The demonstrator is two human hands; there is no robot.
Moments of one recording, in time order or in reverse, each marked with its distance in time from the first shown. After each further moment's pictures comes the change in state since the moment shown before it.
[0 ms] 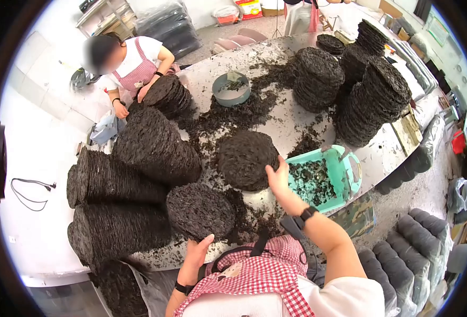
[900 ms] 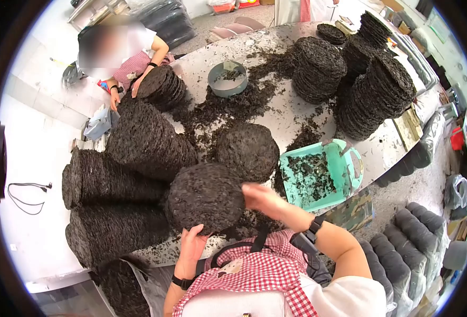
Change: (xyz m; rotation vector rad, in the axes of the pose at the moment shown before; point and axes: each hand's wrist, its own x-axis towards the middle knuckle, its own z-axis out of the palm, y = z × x) left_hand 0.020 0.003 -0.007 -0.326 0.048 -0.074; right_hand -0.050 -0.078 -0.050 0.800 -0.924 0.790
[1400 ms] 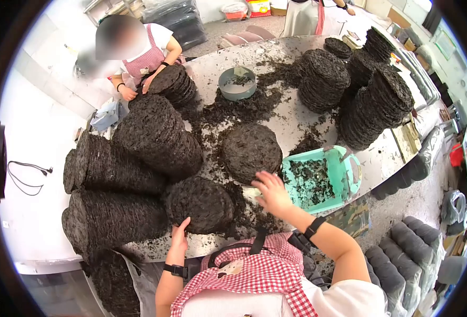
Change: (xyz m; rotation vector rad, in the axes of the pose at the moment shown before) left_hand 0.030 -0.024 -0.114 0.354 0.572 0.022; right_hand -0.010 0.005 -0.017 -1.783 0.172 -0.850
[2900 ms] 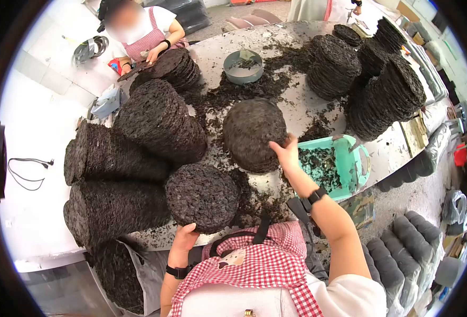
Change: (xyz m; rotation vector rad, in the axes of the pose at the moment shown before) left_hand -0.074 0.045 0.007 -0.358 -0.684 -0.039; right_hand 0.067 0.050 0.023 0.815 0.538 0.721
